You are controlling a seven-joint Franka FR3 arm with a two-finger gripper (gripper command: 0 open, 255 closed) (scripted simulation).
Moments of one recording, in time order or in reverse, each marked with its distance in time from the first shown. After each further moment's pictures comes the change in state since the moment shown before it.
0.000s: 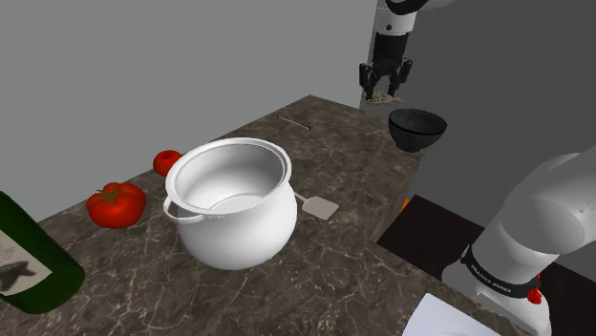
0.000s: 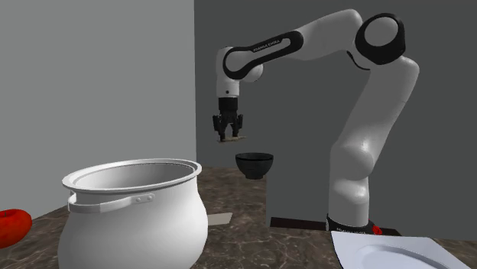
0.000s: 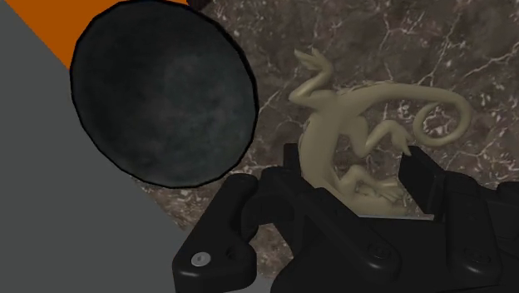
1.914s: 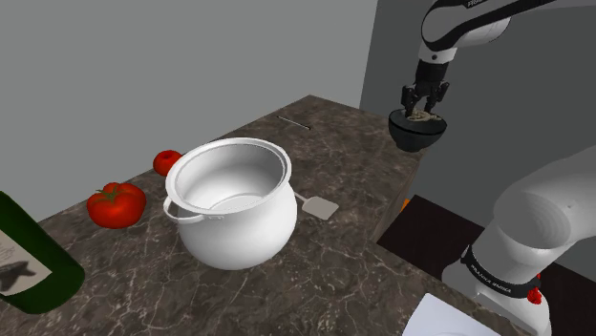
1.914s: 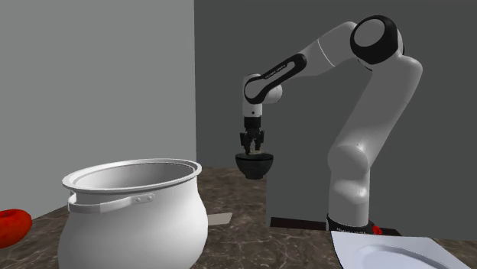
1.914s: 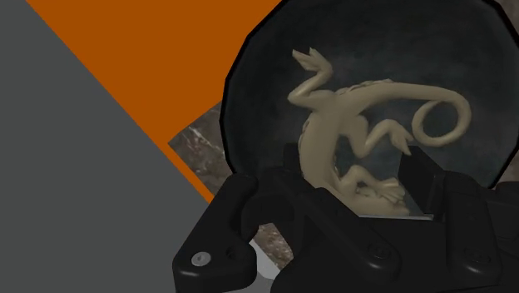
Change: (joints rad) arm -0.122 -0.015 -0.235 -0.189 -0.108 0.198 -0.277
